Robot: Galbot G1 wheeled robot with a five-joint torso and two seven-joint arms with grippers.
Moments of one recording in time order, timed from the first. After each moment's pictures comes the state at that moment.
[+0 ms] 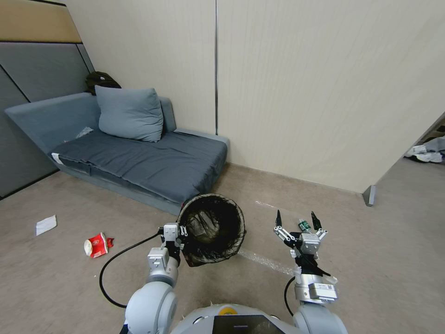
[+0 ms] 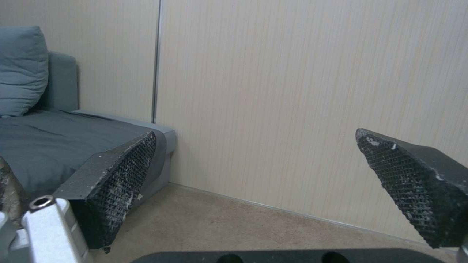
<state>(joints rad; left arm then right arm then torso) 1.69 -1.50 -0.37 -2.39 0.00 0.44 -0.16 -1.87 1.61 0.47 2.35 -0.22 0.24 0.14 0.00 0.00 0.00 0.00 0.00</state>
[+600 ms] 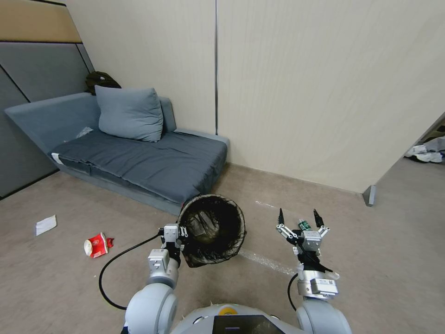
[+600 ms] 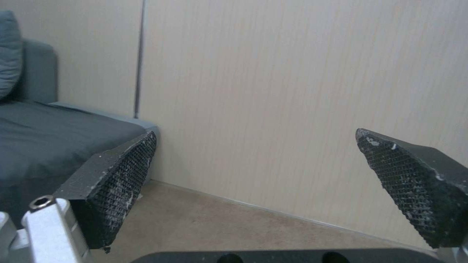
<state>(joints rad) 1.69 -1.48 -0.36 -2.39 0.01 0.43 -0.16 -1.74 1.61 0.62 2.30 -0.14 0.13 0.09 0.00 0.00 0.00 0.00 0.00</state>
